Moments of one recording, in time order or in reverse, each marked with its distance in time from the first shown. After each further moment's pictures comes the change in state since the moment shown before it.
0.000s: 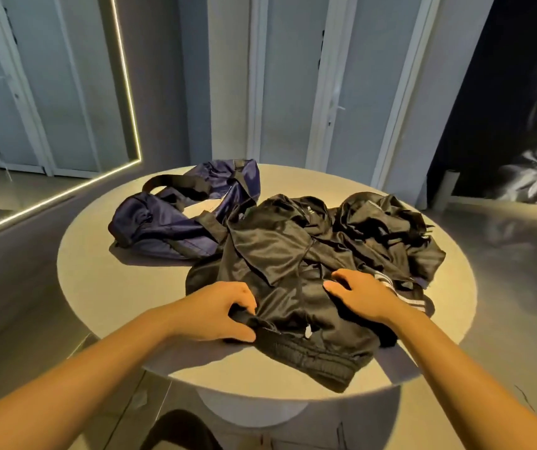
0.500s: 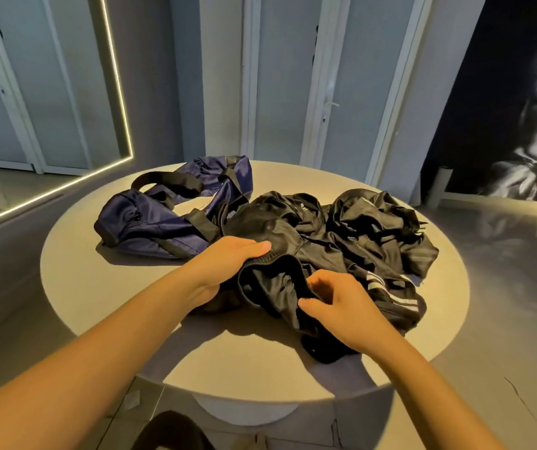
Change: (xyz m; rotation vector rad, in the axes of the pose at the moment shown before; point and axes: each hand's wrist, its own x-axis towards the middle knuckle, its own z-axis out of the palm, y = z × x) left_hand 0.055 0.038 -0.025 -0.781 0.301 -0.385; right_hand -0.055 -0.054 0.008 0.365 0.146 -0.135
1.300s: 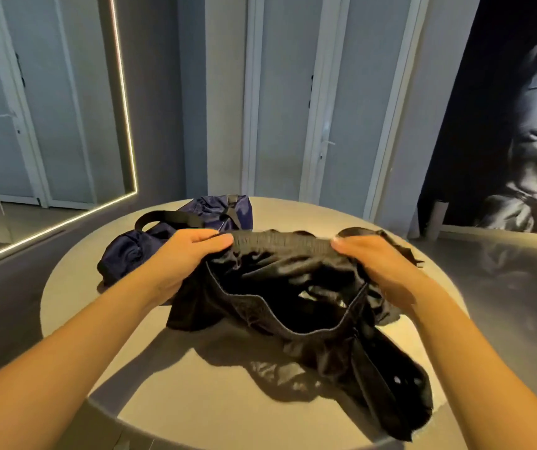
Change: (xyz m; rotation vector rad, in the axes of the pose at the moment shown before) left_hand -0.017 0.051 -0.058 -0.024 0.155 0.236; right_hand 0.061 -0.031 -0.100 0.487 0.025 0.060
